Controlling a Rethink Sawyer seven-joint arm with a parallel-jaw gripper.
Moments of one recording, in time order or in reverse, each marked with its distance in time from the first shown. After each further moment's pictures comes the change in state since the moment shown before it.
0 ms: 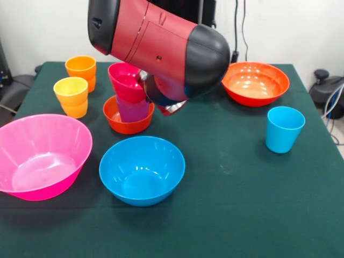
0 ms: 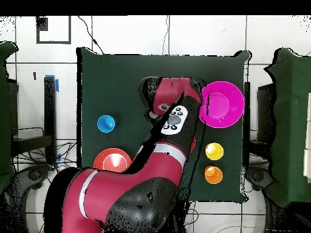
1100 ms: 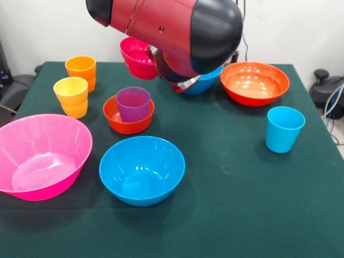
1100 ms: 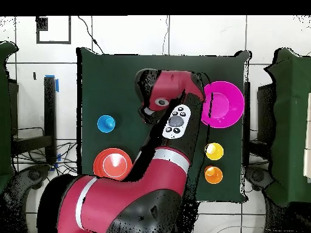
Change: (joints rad) arm -0.005 -0.093 0.042 0.014 -0.001 0.154 0.000
